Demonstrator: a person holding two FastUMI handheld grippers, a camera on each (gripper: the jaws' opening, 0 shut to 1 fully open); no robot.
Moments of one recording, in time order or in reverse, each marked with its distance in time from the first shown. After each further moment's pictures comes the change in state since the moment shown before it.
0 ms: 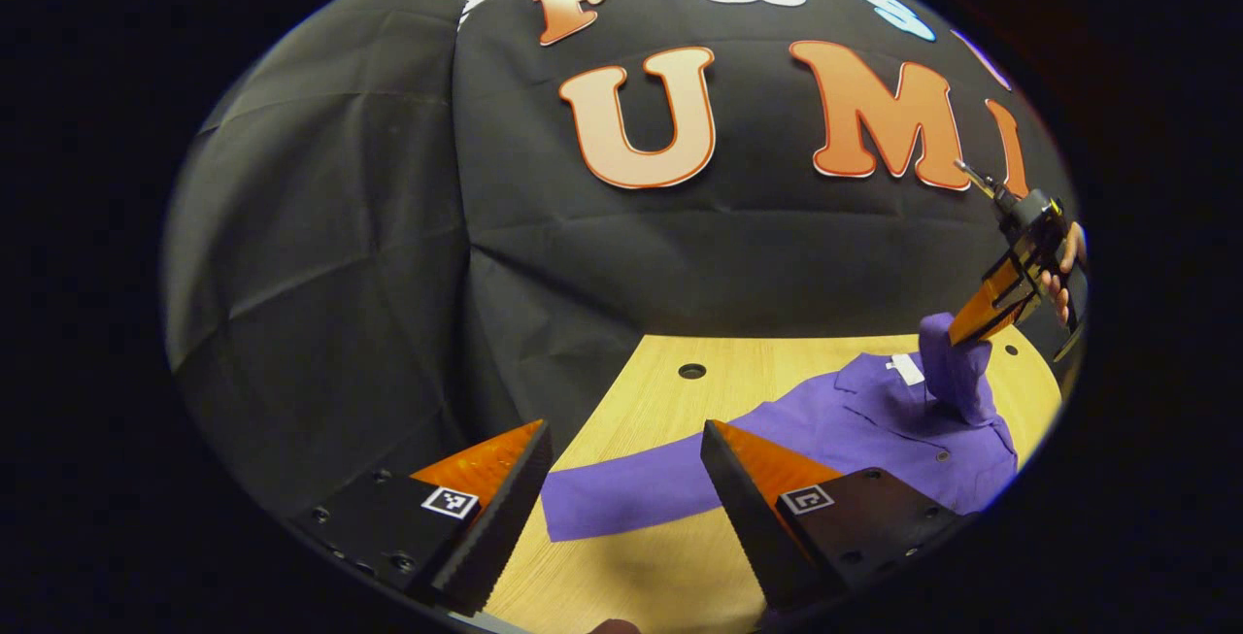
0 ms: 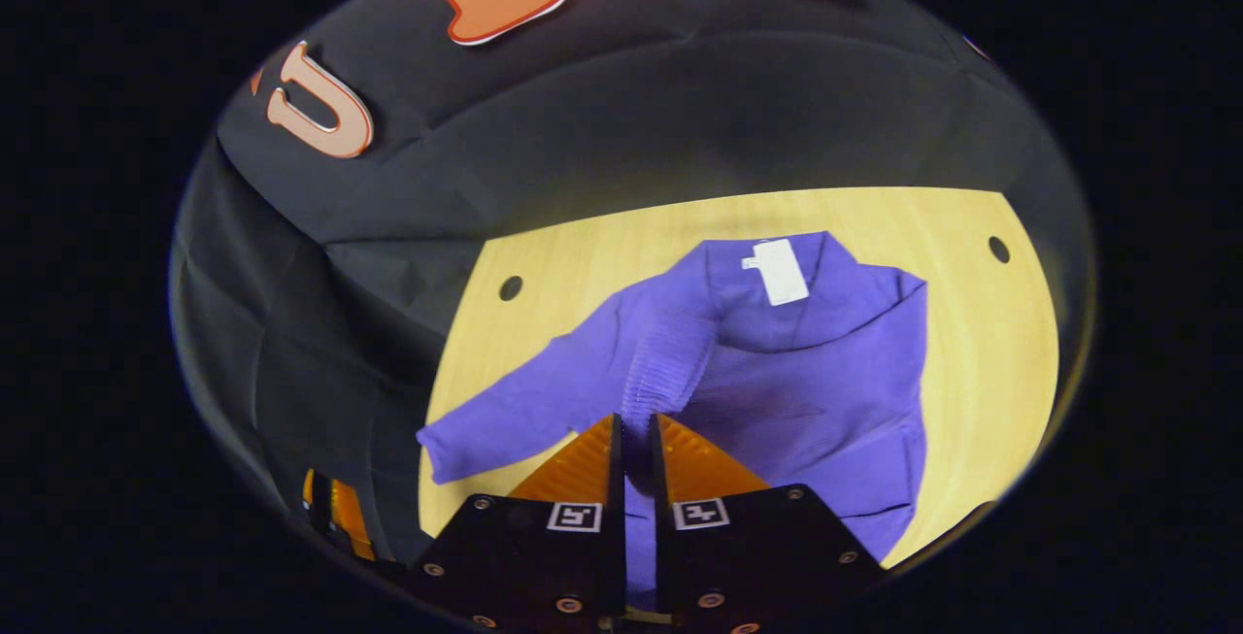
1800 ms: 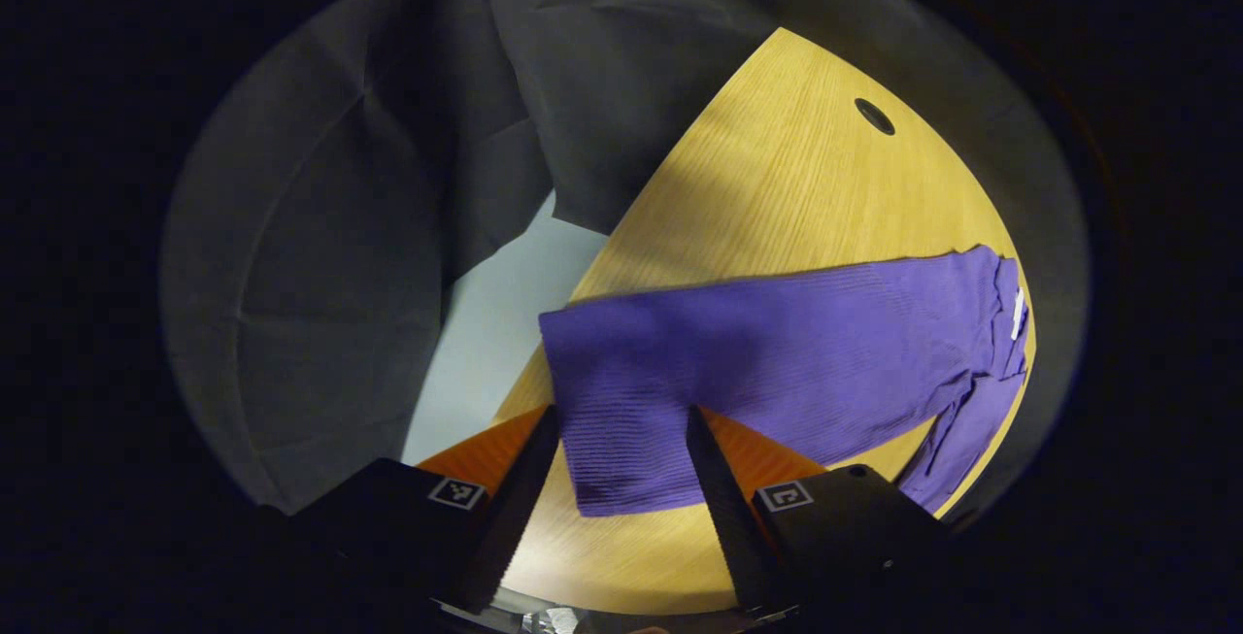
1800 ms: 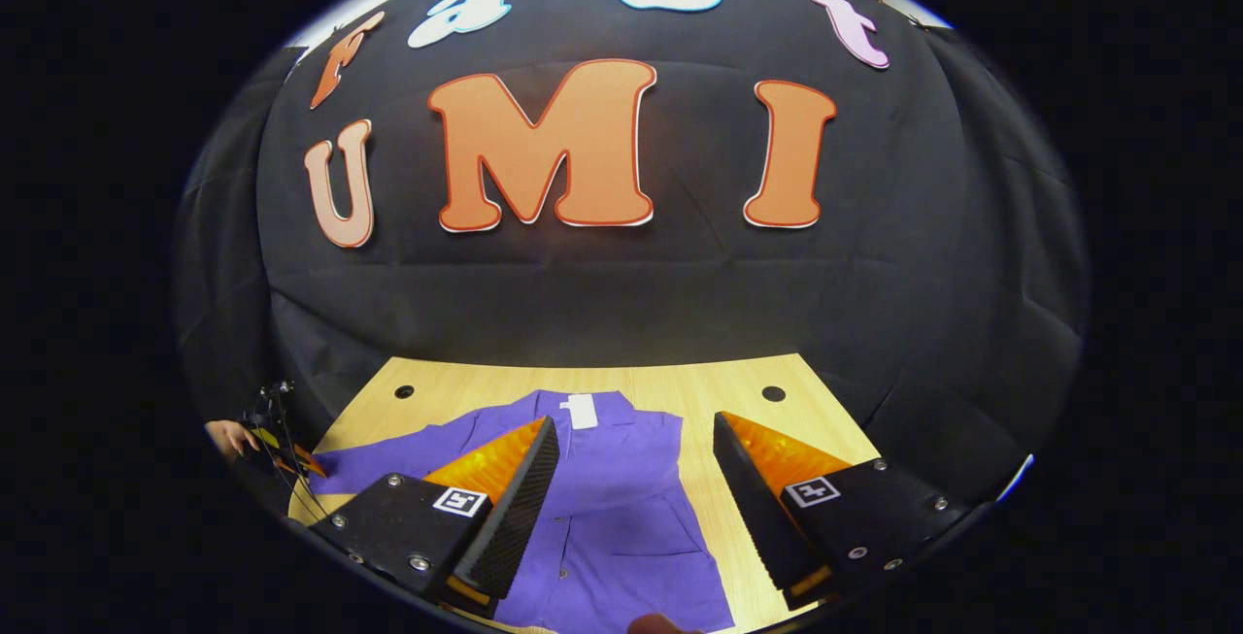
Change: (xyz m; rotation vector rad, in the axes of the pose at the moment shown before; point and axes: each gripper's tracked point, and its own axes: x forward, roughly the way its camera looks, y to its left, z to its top) left arm 0.194 0.031 -0.241 -0.230 1.132 -0.008; right arm -0.239 -0.130 -0.014 -0.183 -0.637 -0.426
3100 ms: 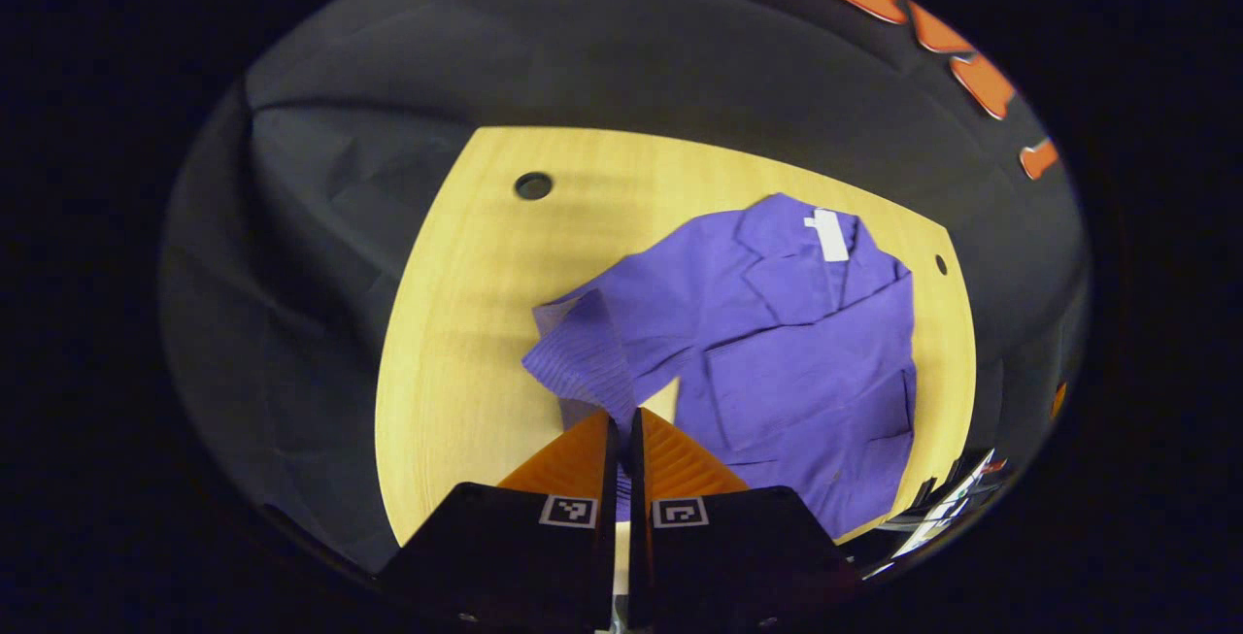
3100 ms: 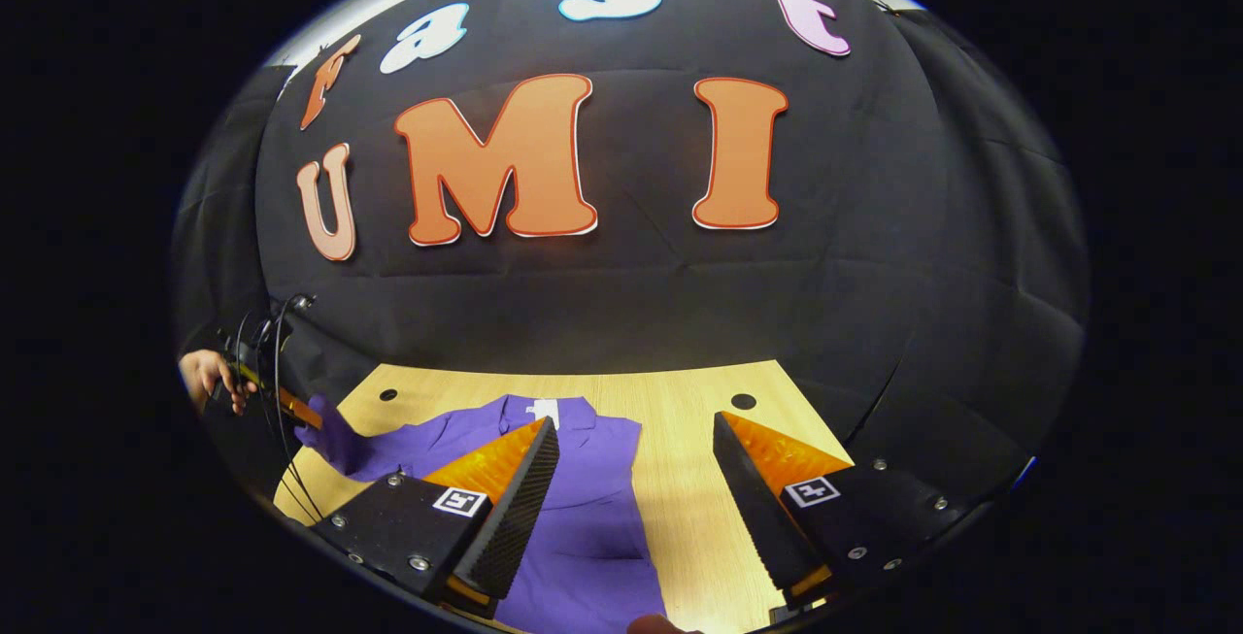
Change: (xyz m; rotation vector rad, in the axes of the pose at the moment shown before) left arm -0.207 -0.263 -0.017 0.485 -0.261 -0.198; right arm -0.003 -0.091 -0.007 0.004 -0.041 0.023
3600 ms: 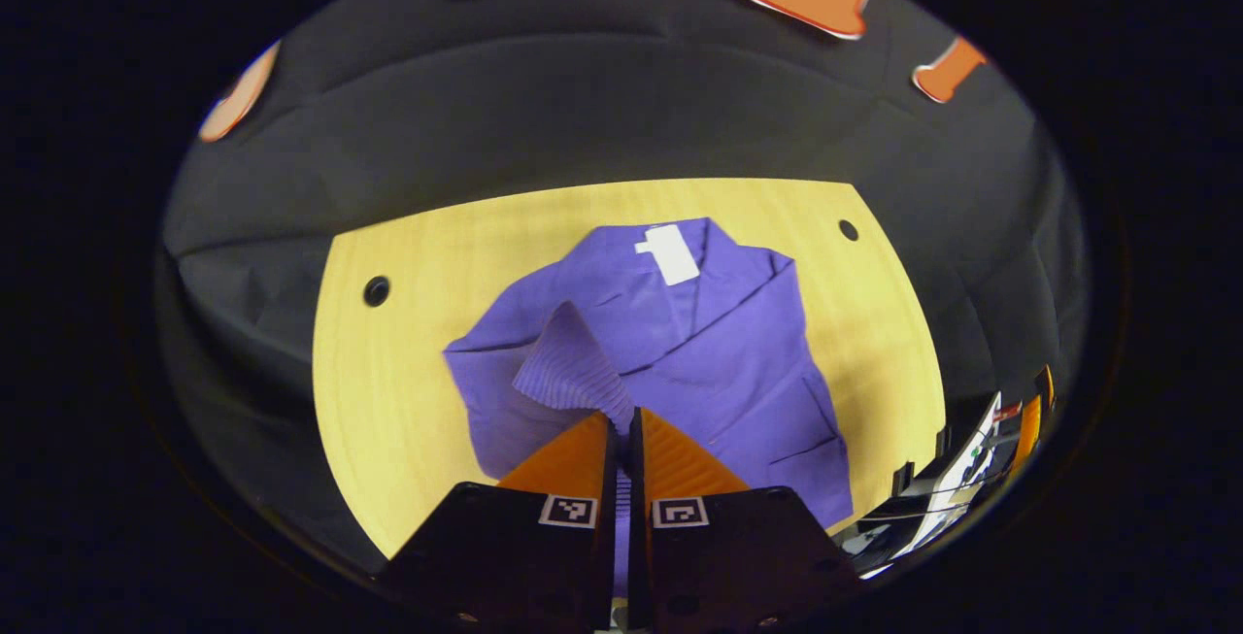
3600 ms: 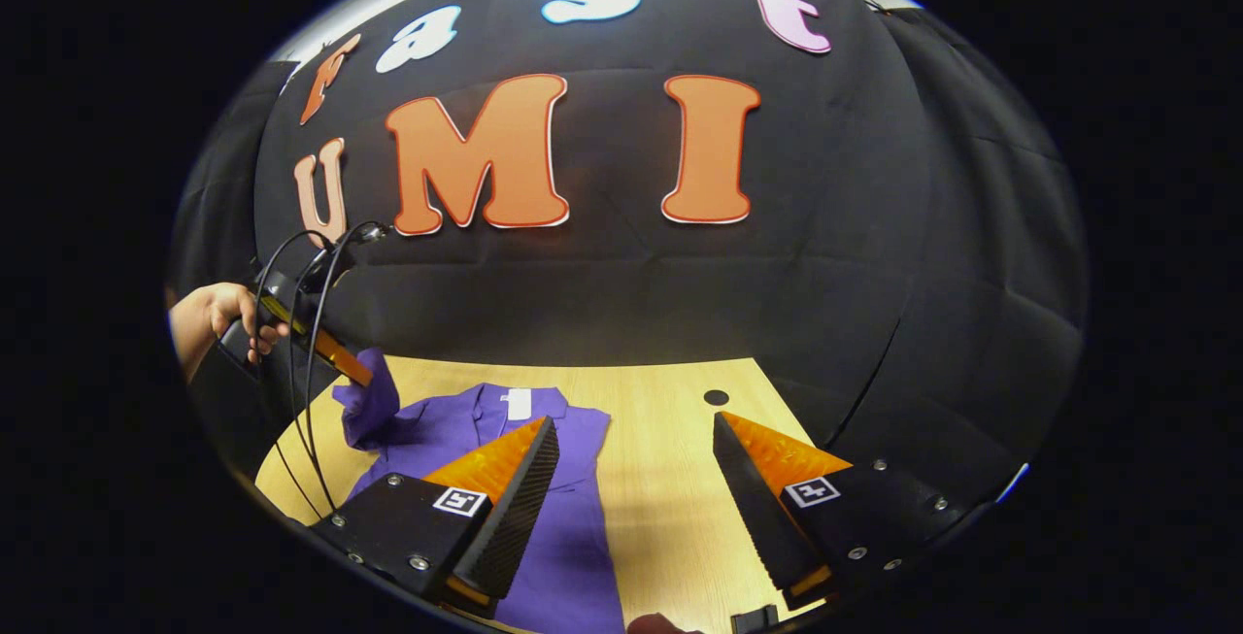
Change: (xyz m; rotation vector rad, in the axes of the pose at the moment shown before) left arm 0.004 -0.206 0.058 0.261 -0.011 -0.117; right arm -0.013 -0.054 -0.019 0.014 -0.008 -0.026
